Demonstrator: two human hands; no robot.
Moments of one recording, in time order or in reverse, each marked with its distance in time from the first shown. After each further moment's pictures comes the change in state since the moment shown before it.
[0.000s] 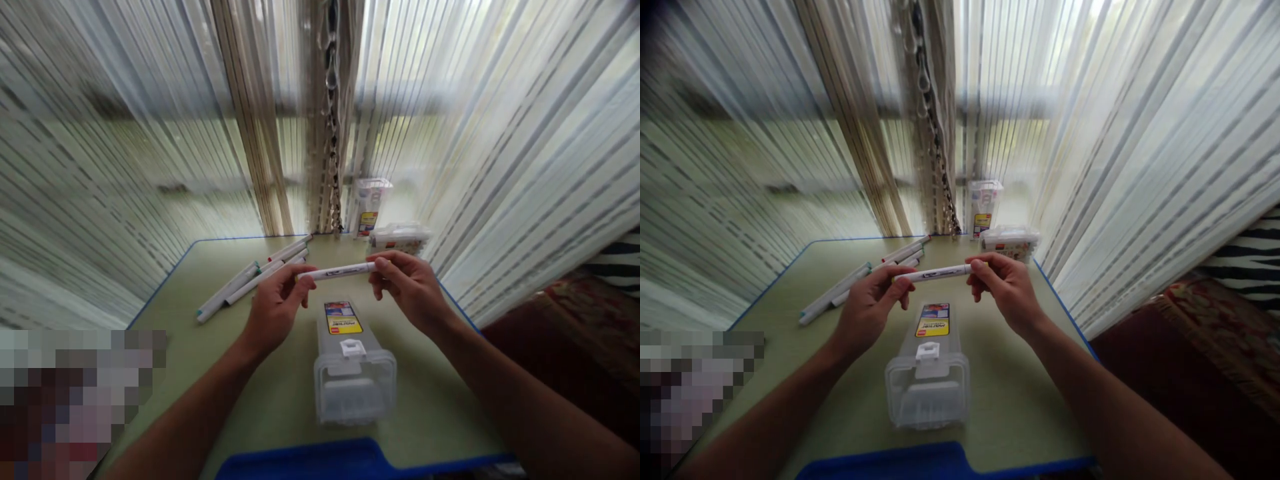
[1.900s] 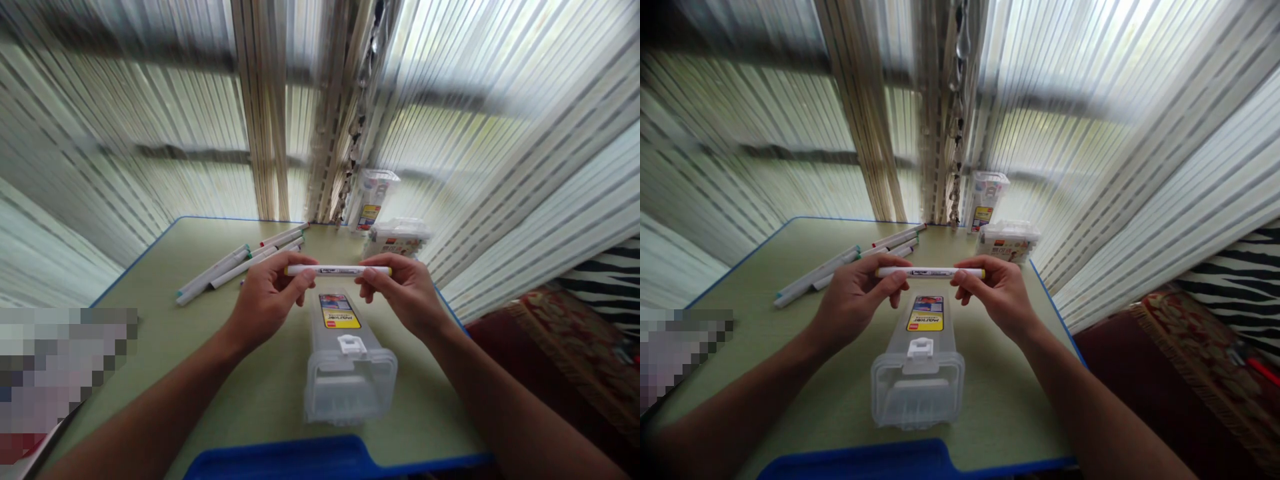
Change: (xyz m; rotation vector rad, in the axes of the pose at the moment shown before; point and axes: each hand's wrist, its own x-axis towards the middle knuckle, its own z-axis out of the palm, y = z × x) left_hand -0.003 0.013 0.004 -0.058 -0.007 -0.066; right_hand -0.006 -0.002 0.003 -0.168 -0.104 0.005
